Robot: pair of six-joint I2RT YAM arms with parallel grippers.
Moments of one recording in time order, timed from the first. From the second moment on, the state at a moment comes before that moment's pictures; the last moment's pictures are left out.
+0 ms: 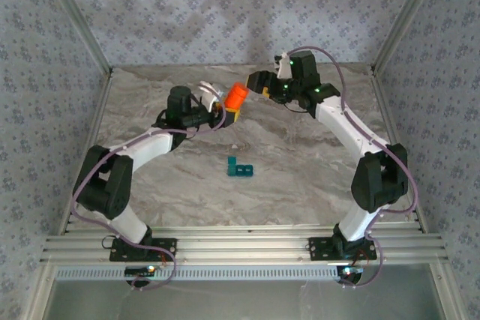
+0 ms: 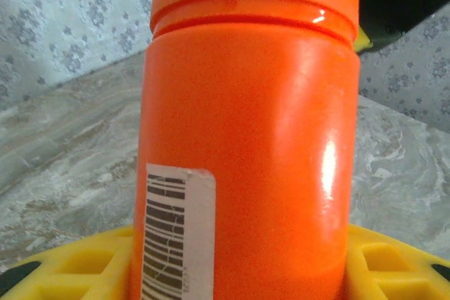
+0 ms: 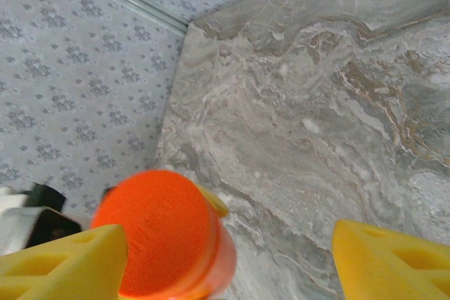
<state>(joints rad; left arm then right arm) -0.42 1.64 0.99 0.36 0.66 -0.02 0.38 1.69 1.49 -0.32 -0.54 0.67</state>
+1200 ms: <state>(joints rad) -0.42 1.69 1.02 0.28 0.71 -0.02 0.41 1.78 1.48 -0.24 -0.68 0.62</state>
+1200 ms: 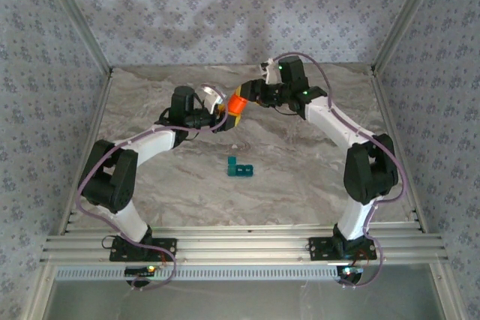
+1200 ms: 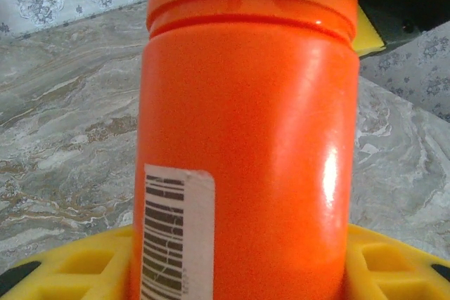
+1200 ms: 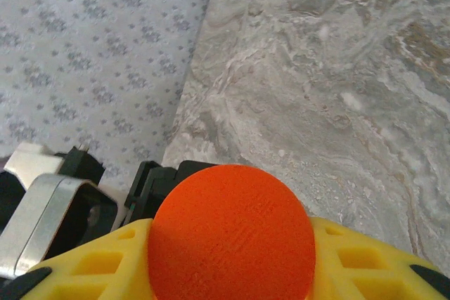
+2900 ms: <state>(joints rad) -0.42 1.70 1.05 0.20 0.71 0.03 0.47 1.75 1.44 -0.22 -0.45 0.79</state>
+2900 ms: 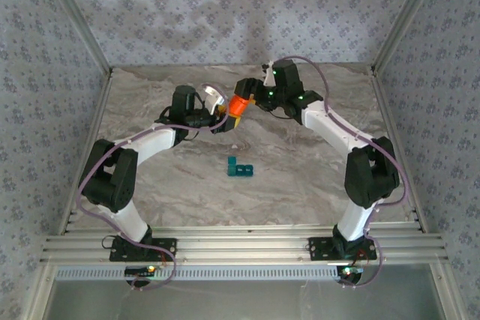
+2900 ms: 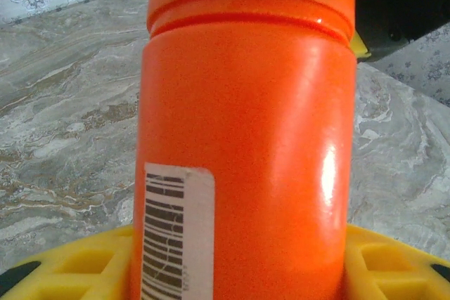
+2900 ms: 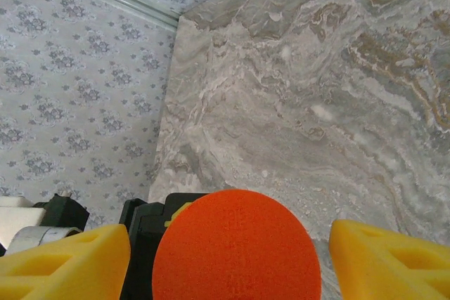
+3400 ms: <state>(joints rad) -0.41 1.70 1.05 0.23 0.73 -0.01 0.42 1.75 1.34 0.03 -0.63 0.69</state>
